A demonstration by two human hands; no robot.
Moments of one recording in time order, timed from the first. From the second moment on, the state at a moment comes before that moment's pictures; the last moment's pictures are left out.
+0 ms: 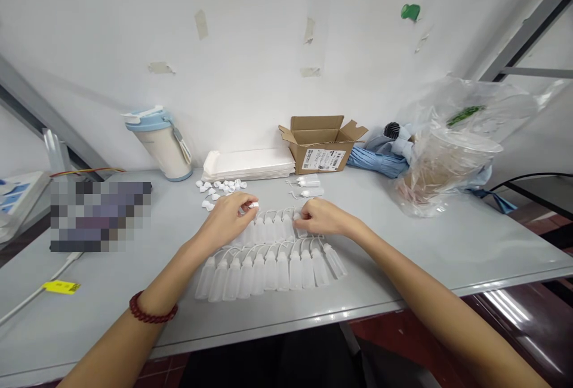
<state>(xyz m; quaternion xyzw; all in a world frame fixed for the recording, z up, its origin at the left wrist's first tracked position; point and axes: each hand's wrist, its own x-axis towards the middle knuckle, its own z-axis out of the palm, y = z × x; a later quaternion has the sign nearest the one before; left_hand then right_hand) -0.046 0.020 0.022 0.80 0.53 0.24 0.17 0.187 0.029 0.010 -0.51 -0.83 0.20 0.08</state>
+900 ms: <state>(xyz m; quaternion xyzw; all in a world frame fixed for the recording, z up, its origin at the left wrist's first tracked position) -0.039 0.012 0.026 0.69 0.42 0.33 0.49 0.173 0.011 0.014 -0.36 -0.74 0.49 0.27</state>
